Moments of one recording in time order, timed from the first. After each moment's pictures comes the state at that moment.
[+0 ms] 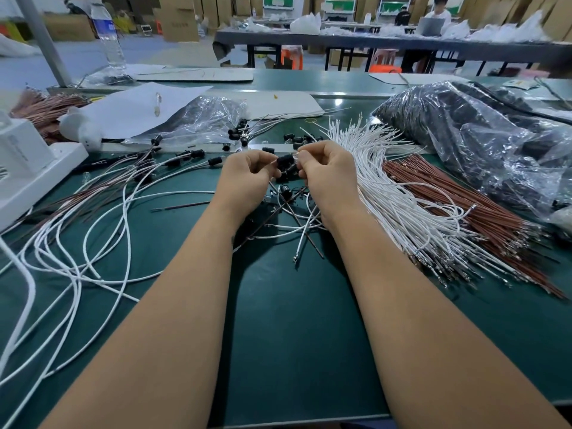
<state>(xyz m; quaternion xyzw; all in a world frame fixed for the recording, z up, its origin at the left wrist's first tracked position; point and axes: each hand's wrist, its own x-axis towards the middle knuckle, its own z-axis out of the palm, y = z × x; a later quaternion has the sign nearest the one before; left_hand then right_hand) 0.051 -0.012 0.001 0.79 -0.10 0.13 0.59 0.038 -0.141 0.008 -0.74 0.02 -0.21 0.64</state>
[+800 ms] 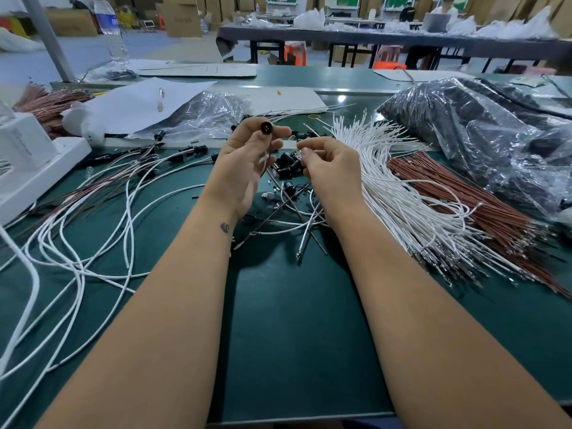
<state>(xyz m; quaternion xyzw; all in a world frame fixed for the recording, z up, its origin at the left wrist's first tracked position) 0.044 -0.004 0.016 0.54 -0.16 0.01 0.83 0.033 -0.138 0.010 -0.74 0.00 -0.22 0.63</state>
